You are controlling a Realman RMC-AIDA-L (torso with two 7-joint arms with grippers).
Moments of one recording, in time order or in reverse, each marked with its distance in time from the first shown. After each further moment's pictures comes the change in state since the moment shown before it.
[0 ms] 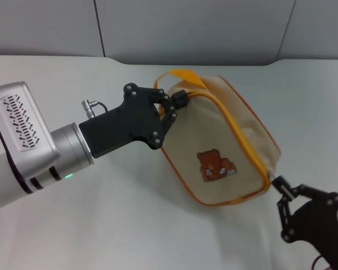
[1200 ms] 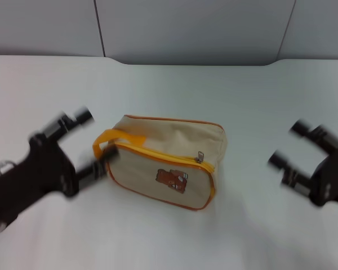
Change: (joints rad) left arm 0.314 0.014 -0.177 0.161 0.129 0.332 -0.335; right arm 0.128 -0.013 -0.028 -0.485 -0.163 -0.139 1.130
